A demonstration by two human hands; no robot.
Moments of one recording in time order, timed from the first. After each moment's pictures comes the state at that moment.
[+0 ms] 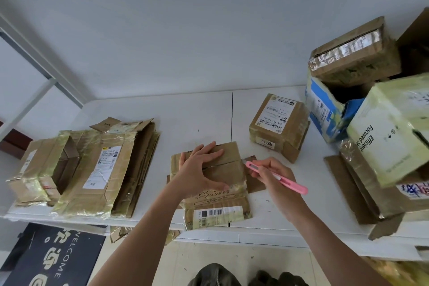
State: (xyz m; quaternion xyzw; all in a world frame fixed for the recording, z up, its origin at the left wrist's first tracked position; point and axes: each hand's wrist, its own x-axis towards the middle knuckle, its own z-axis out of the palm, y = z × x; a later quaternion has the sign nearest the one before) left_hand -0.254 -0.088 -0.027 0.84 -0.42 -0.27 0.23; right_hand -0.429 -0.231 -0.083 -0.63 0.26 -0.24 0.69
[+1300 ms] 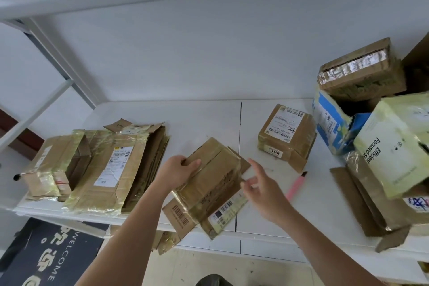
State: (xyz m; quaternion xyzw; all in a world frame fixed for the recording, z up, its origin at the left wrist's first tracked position) left_hand -0.218 -0.054 -0.011 0.91 -0.19 -0.28 0.24; right_hand -0.411 -0.200 -0.049 -0.82 0.26 -0.03 0.50
